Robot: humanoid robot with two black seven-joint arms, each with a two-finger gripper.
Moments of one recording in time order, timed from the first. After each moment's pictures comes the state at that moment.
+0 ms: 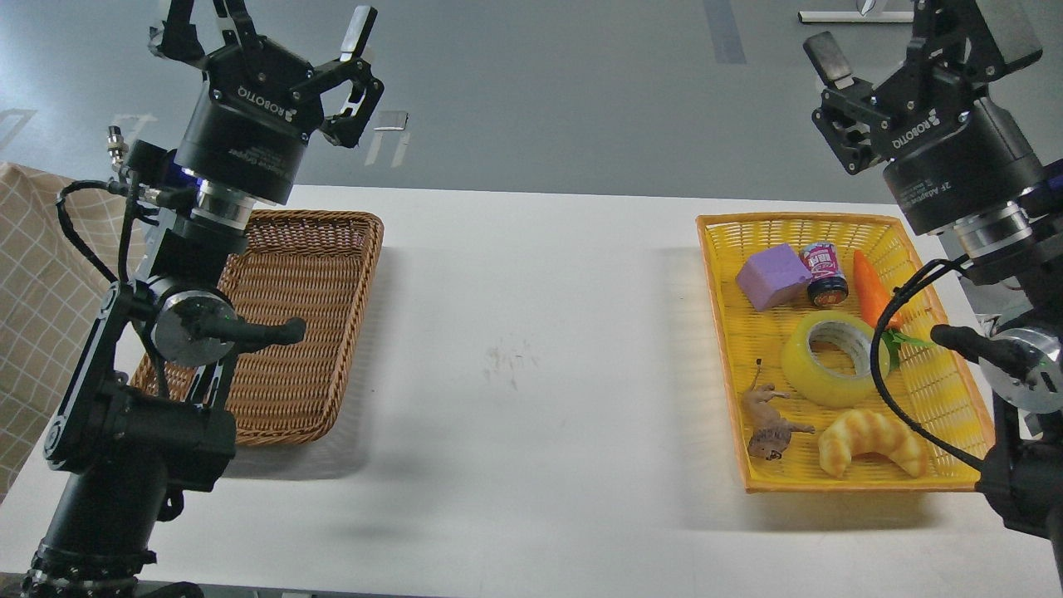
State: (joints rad) left arm -0.33 0.10 -1.52 -1.59 0.64 -0.35 -0.14; right arm 0.30 -0.25 1.54 1.73 -1.10 0.30 -0.04
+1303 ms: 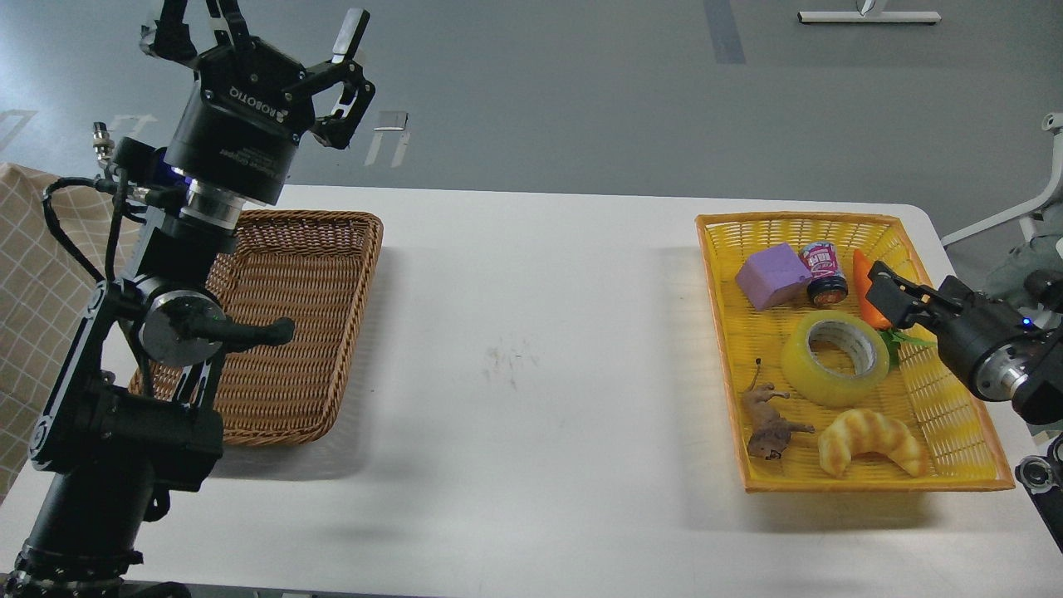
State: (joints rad) left arm -0.33 0.13 -1.53 -1.59 0.64 -0.35 -0.13; right arm 0.11 -0.48 1.37 1.46 -2.16 0.31 -0.10
